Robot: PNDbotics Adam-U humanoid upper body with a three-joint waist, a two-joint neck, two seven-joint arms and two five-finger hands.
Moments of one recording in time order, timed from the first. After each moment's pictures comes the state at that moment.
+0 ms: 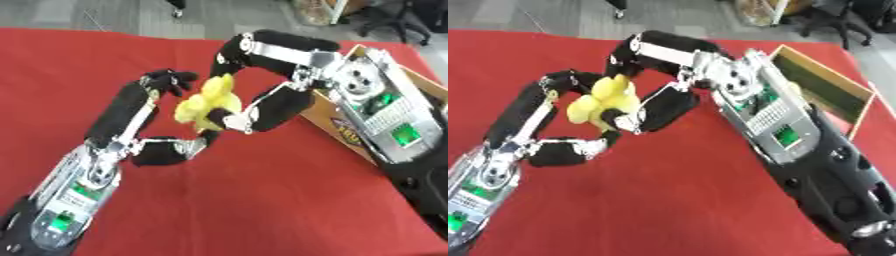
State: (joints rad) left arm -0.50 0.39 -0.42 -1.82 -0.62 0.12 -0.03; right arm -0.91 -0.35 0.47 -1.82 0.24 0.33 0.58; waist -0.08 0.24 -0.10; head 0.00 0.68
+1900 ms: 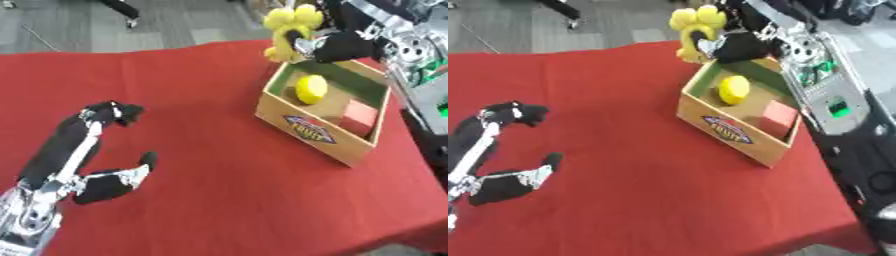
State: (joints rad) left arm -0.43 0.42 -0.38 -1.87 -0.62 0.13 -0.05; right arm -0.75 -0.57 0.09 -1.68 0.14 0.43 0.19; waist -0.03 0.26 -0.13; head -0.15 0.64
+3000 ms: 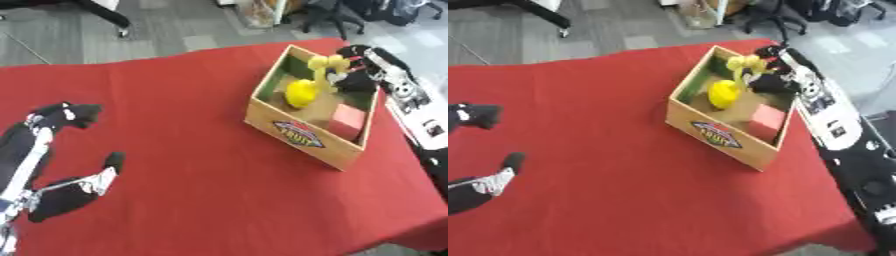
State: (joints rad) left arm -0.40 0.44 -0.33 -1.95 -0.61 0.16 -0.01; right arm -0.65 -0.62 0.02 -1.38 0.32 0.33 0.19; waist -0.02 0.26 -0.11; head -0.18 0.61
